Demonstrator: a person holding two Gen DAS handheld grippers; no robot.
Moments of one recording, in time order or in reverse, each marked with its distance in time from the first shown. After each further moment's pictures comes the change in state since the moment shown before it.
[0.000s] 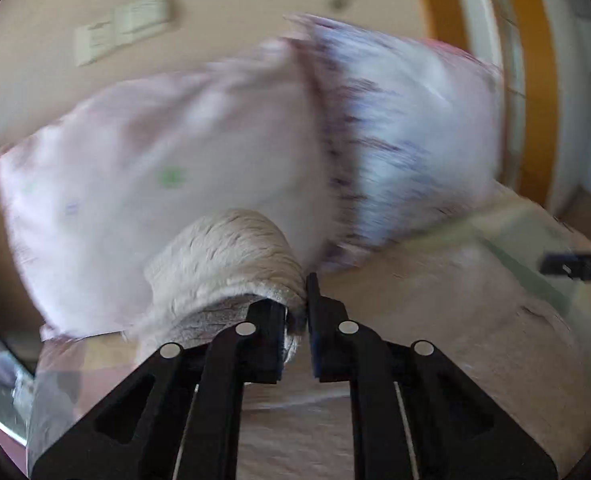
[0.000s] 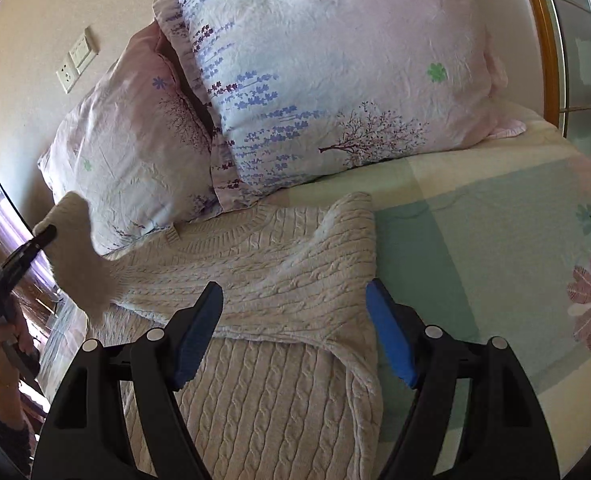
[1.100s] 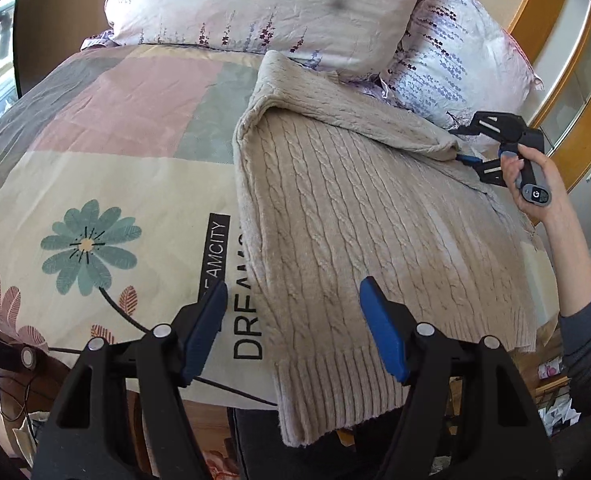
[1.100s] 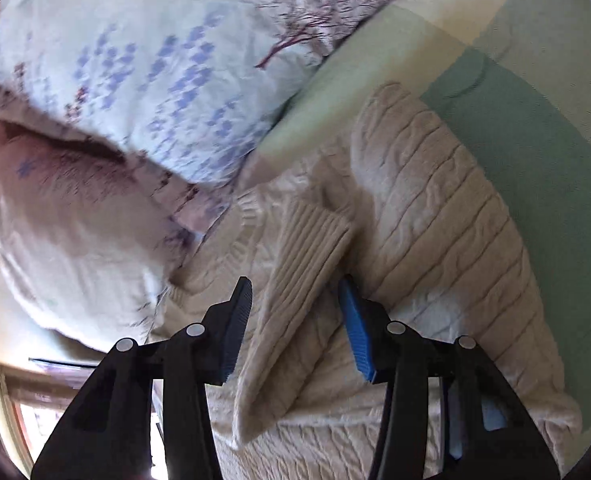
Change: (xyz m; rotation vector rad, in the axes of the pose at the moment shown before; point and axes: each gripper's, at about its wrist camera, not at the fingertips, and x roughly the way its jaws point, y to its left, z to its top) left arm -0.113 0.047 -0.221 -0.601 0.301 -0.062; right arm 0.141 0.000 0.036 0.656 0.274 0.011
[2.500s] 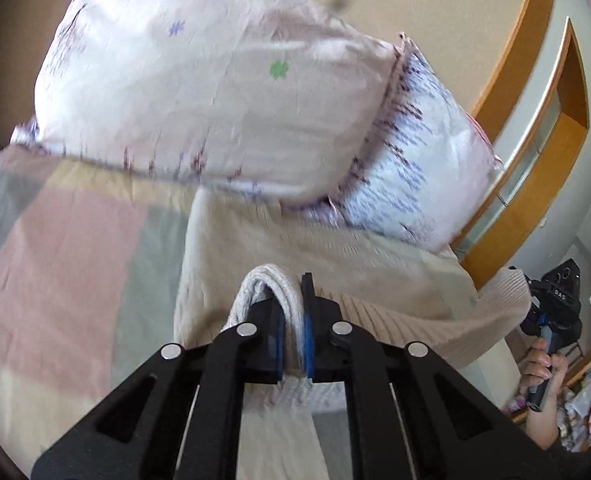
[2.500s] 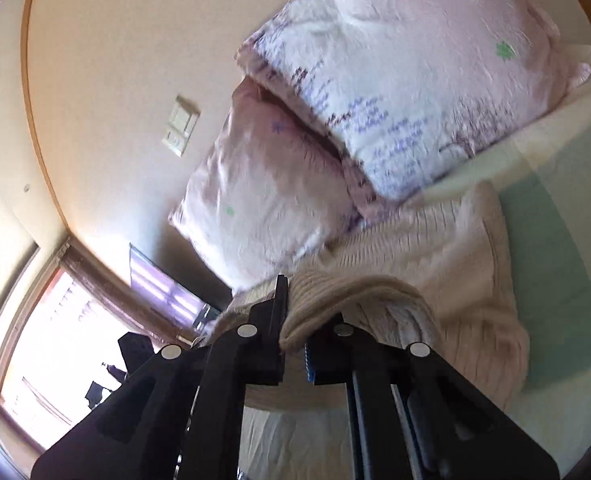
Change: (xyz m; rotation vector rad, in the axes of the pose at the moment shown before) left arm 0.023 -0.021 0.160 0.029 -0.259 -0.179; right arm -0.166 -0.008 -0.068 -0.487 -0.159 0.536
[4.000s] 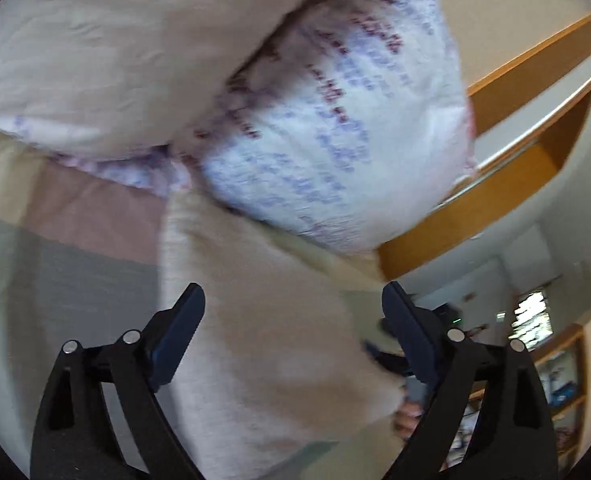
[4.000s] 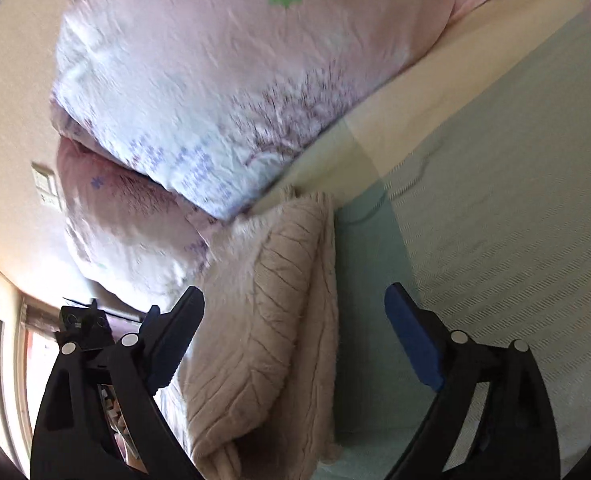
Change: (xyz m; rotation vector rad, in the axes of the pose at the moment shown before) left arm 0.185 -0.116 0.014 -0.203 0.299 -0.289; right arm 0.038 -0.169 0.064 0.284 0.225 -0.259
